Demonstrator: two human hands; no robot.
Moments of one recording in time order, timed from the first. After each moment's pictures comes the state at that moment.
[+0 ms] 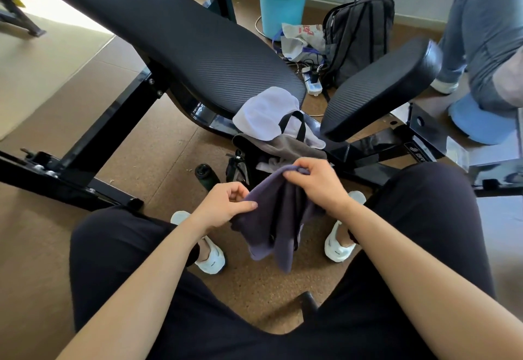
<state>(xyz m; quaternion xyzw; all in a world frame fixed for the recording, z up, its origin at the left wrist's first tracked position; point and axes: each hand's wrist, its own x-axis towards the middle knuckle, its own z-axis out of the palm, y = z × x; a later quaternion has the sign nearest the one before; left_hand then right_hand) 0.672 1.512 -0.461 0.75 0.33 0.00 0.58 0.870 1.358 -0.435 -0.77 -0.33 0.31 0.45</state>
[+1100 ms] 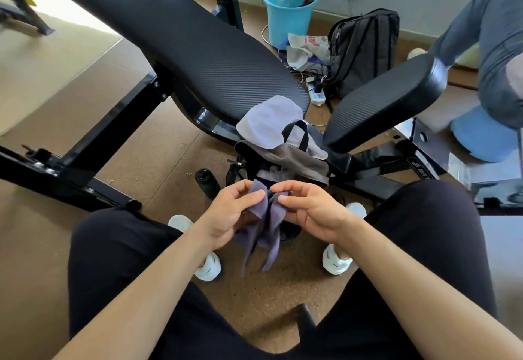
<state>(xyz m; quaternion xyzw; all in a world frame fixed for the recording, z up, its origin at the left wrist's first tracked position) 0.689 1.480 -0.429 0.51 0.33 0.09 0.79 0.850 1.351 -0.424 -0.48 -0.12 0.64 0.59</state>
